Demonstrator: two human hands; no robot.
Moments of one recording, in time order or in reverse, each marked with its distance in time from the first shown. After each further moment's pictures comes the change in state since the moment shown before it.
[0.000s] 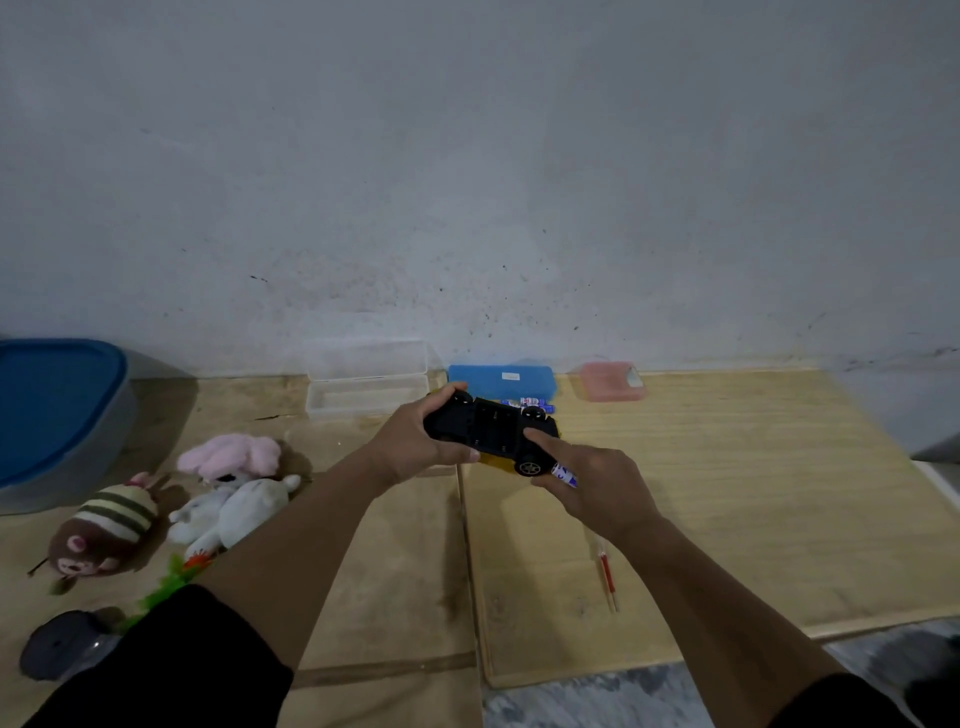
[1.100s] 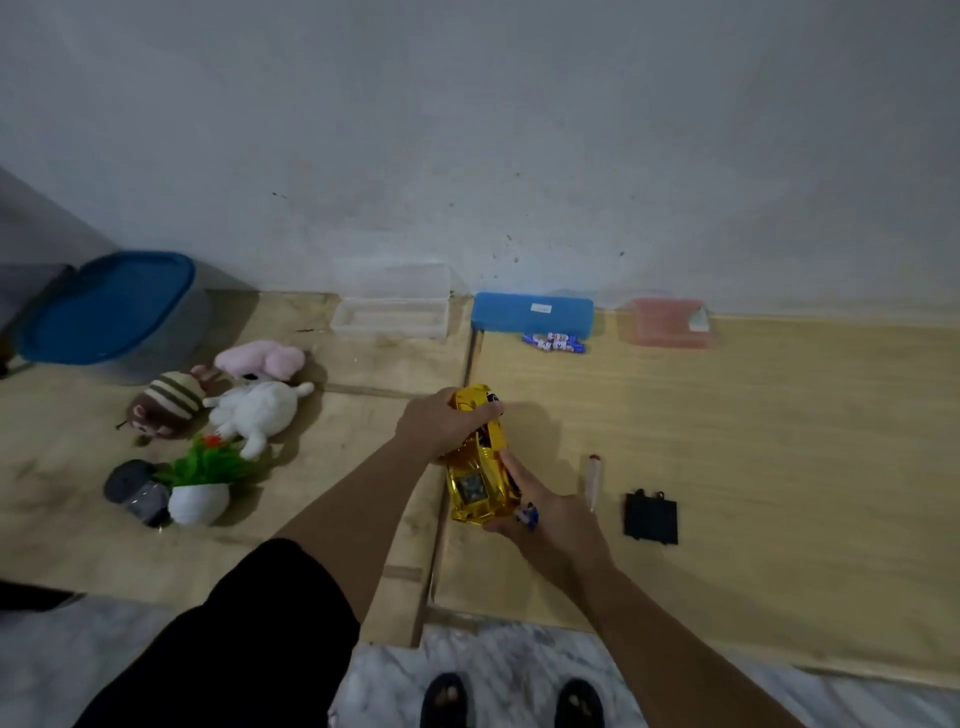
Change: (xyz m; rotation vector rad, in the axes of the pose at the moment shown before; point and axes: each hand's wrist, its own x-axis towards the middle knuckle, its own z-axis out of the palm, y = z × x) left_hand 0.019 -0.026 0.110 0.480 0.373 -0.658; right_hand -0.074 0.037 0.056 0.560 -0.499 0.153
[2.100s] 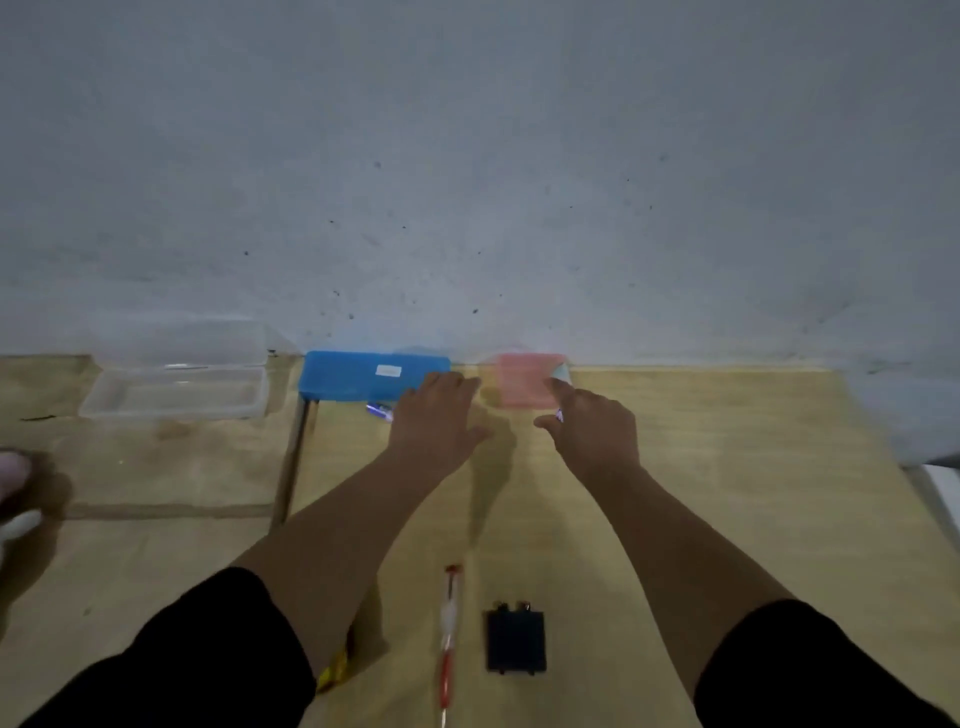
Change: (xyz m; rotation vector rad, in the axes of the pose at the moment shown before) left_hand 0.089 0.159 0.084 0.638 0.200 0.693; right_hand 0.121 0.108 -0.199 -0.668 0.376 0.217
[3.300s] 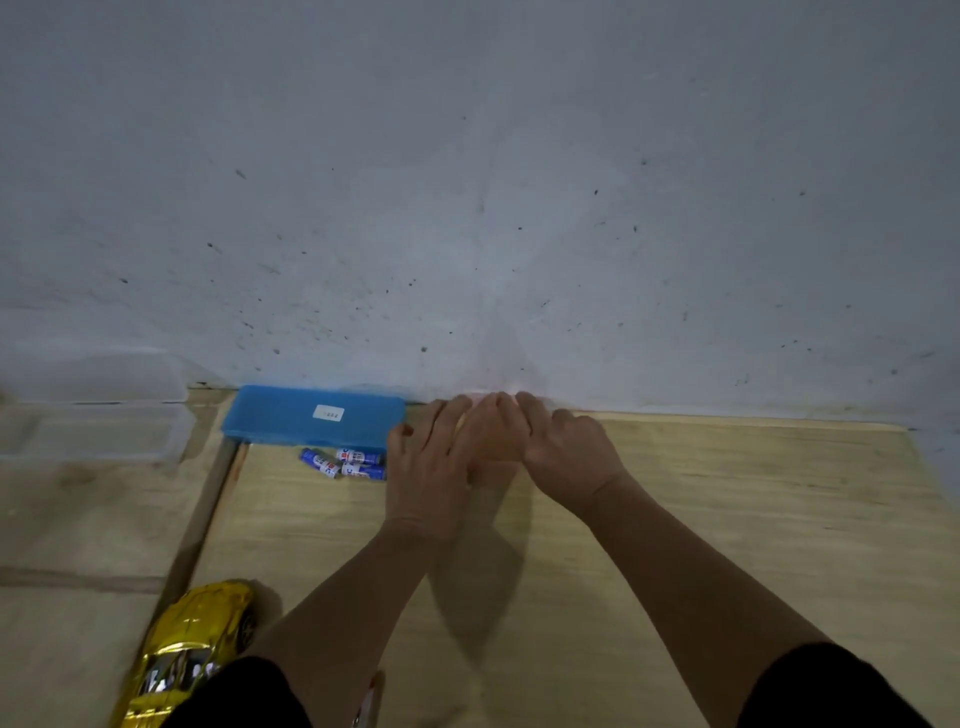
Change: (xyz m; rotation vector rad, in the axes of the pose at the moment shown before) left_hand 0.058 0.043 0.080 0.078 0.384 -0.061; right_hand 0.079 0.055 0.044 -0.327 0.444 -0.705
